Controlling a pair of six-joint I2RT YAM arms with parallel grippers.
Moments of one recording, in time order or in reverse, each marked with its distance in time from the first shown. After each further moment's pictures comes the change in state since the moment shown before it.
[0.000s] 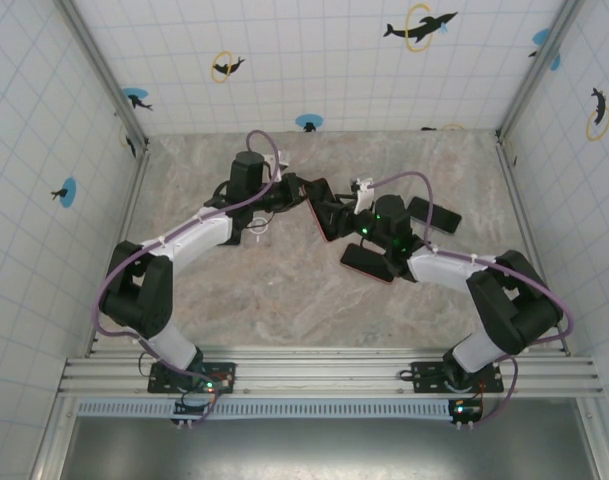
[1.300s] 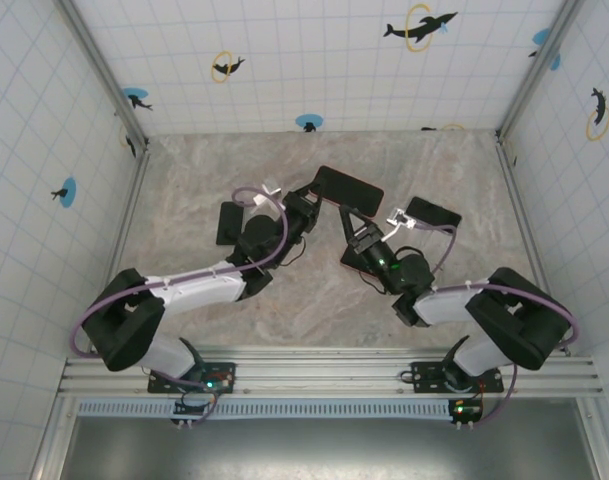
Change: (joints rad) left arm -0.390 -0.192 -0.387 0.808 -0.840 -0.531; right arm 0.196 -0.077 -0.352 0.771 0.421 0.640
